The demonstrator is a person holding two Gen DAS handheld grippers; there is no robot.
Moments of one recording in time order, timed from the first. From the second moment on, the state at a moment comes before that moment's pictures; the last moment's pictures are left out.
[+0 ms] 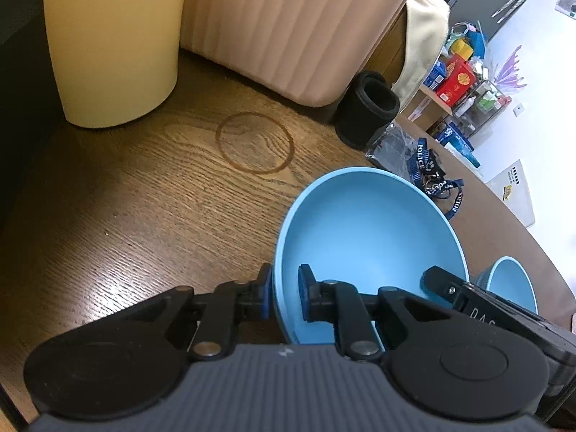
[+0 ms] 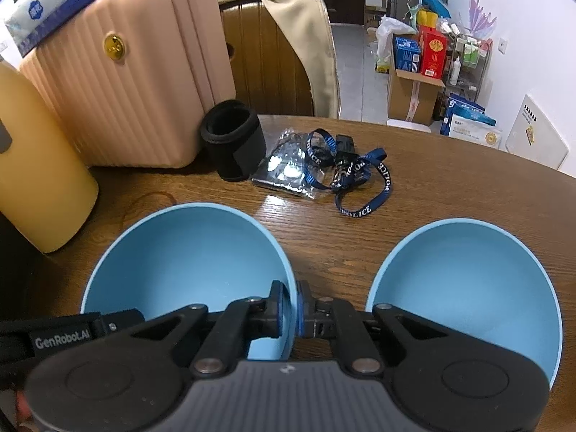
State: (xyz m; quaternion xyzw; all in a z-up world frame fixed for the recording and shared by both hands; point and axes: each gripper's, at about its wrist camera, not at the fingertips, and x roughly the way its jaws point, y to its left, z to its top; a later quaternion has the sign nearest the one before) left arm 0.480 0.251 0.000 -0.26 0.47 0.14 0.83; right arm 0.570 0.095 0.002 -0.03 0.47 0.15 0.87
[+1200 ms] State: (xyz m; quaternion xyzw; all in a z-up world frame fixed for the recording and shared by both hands) left arm 0.352 0.263 0.034 -0.29 0.41 0.14 0.85; right arm 0.451 0.110 0.057 -0.06 0.43 0.19 0.88
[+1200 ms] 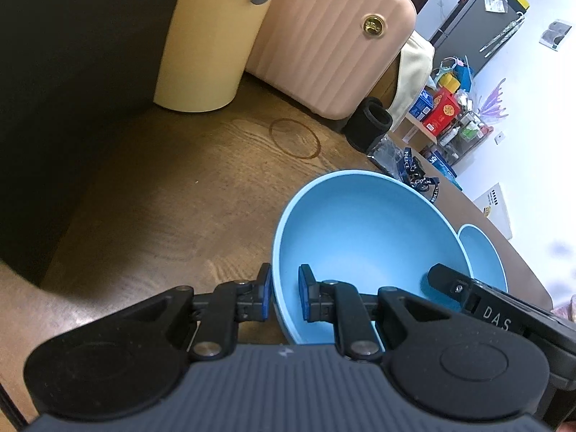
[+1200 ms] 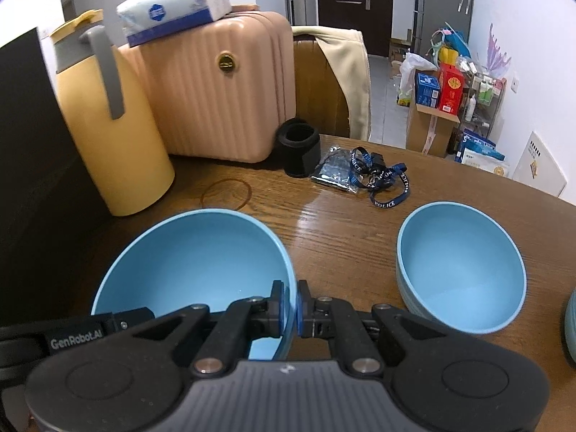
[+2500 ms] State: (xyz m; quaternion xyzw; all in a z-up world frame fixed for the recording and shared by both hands) left arm 0.265 0.275 -0.001 -0.26 0.44 0.18 0.84; right arm 0.366 0.125 0.002 -0.04 0.46 0.21 0.86
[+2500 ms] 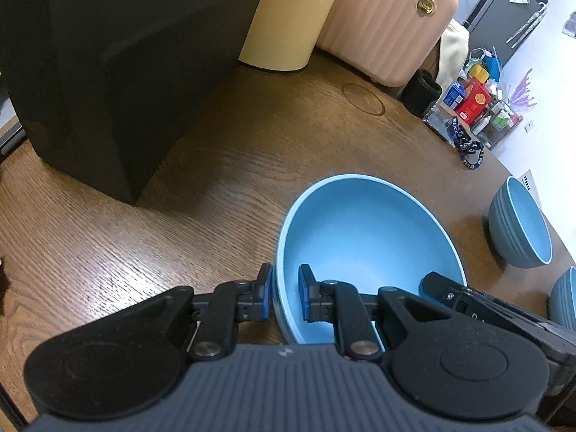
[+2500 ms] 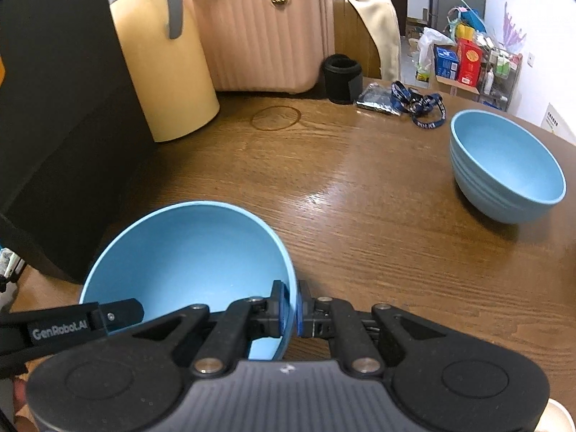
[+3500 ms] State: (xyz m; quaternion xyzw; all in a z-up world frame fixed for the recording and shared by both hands) left arm 0.182 0.248 0.063 -0.23 0.31 0.19 0.91; right arm 0.297 0.030 0.062 0.01 0.34 0.22 0.92
